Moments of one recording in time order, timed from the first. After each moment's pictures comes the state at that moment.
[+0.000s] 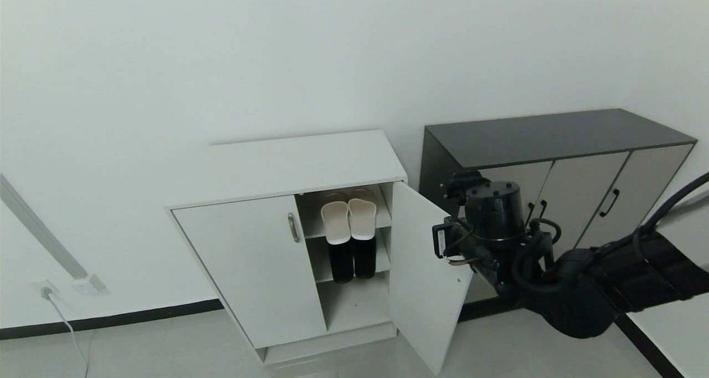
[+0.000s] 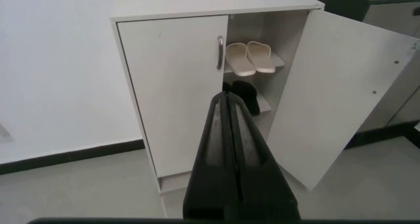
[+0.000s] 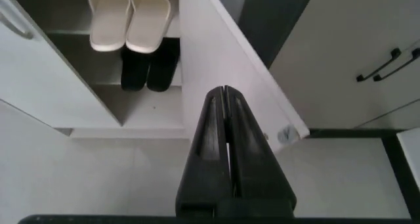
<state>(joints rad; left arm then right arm) 0.00 0.00 0.00 0.00 -0.02 -0.02 0.68 1.98 -0.99 -0.68 -0.52 0.09</state>
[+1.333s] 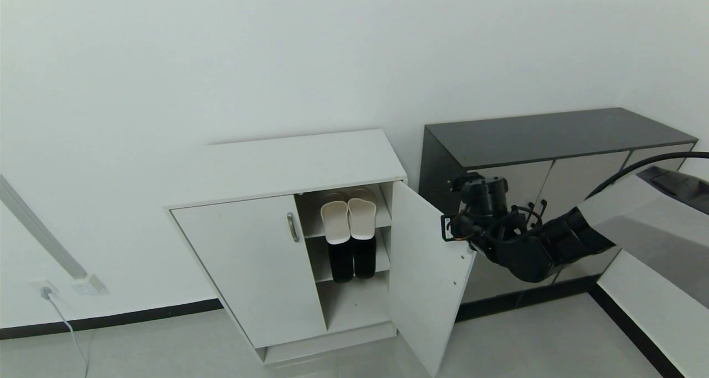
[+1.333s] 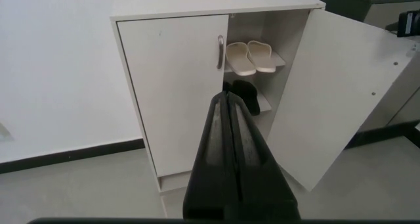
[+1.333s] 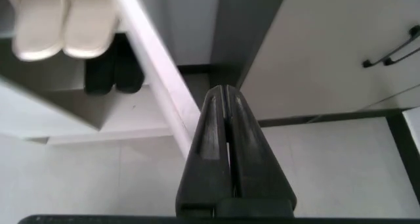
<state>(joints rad) 0.00 0.00 0.00 0.00 -0.01 -0.02 0.51 2.22 -1.25 -0.59 -0.38 0.10</state>
